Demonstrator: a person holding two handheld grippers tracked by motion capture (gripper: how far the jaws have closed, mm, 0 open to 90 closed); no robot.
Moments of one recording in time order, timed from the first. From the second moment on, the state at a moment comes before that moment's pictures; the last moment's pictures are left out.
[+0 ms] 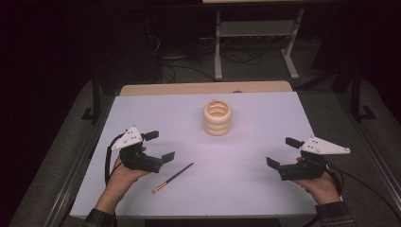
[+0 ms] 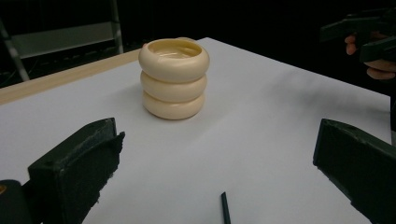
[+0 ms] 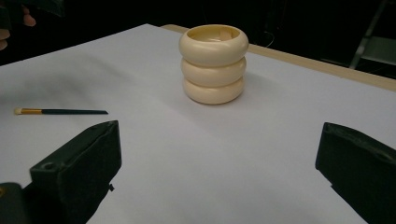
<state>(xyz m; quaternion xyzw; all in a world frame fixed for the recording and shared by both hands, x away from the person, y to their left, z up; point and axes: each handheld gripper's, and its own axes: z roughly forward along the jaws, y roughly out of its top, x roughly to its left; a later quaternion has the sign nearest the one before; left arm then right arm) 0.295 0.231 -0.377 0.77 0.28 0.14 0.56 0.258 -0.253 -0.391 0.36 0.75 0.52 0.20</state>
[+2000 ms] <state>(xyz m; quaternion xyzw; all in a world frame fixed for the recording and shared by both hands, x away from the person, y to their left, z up) 0.314 0.191 -0.379 0.82 0.29 0.11 0.48 0.259 -0.253 -0.391 0.36 0.74 0.52 0.20</state>
